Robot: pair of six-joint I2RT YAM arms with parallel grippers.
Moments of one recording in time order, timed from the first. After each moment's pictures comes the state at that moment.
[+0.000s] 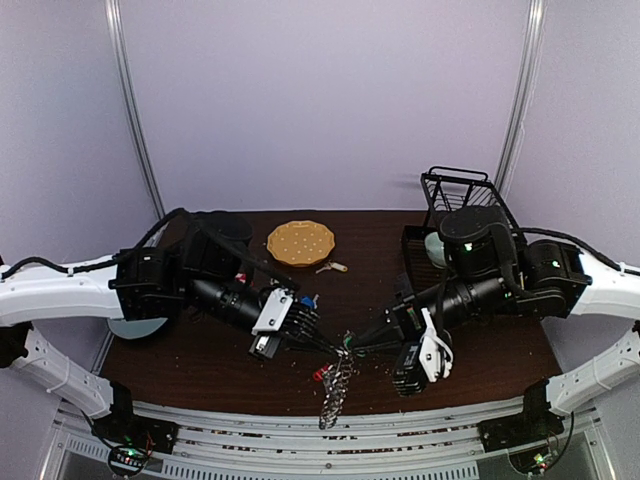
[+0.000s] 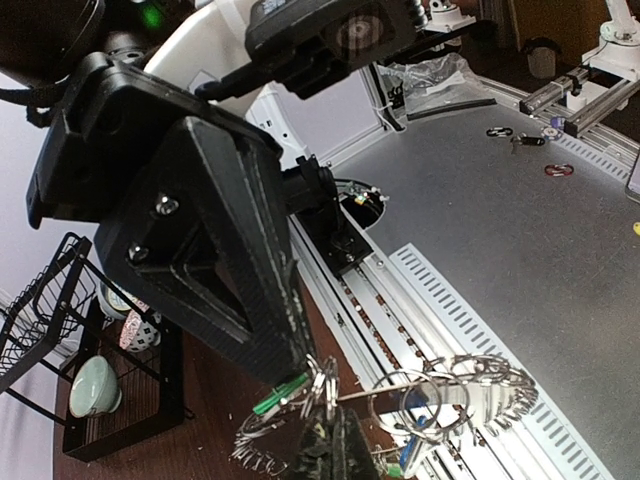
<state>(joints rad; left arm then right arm) -1.20 1.30 1.12 -0.26 0.61 0.68 1.22 1.16 1.15 -0.49 -0.42 -1.34</state>
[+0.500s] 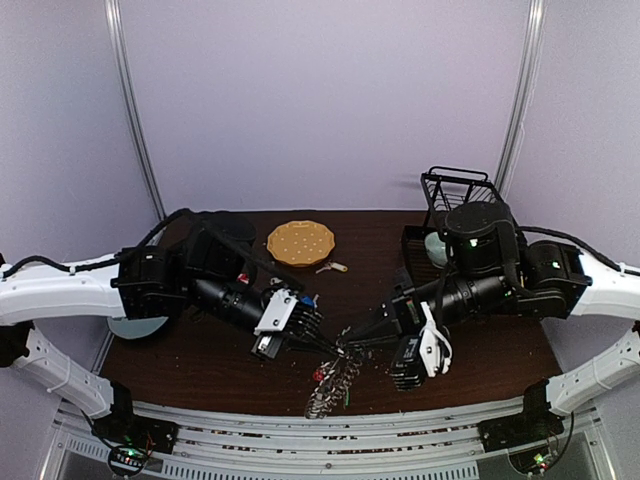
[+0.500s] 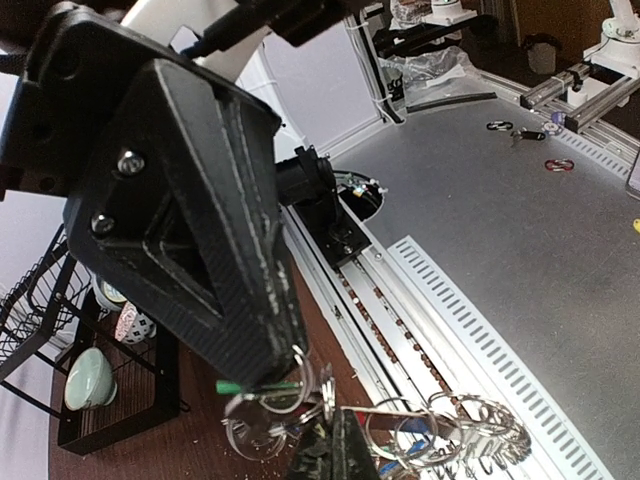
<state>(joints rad) -1.20 1.32 1.14 -0.29 0.60 0.68 1.23 1.16 1.14 -0.41 -0.43 -1.29</state>
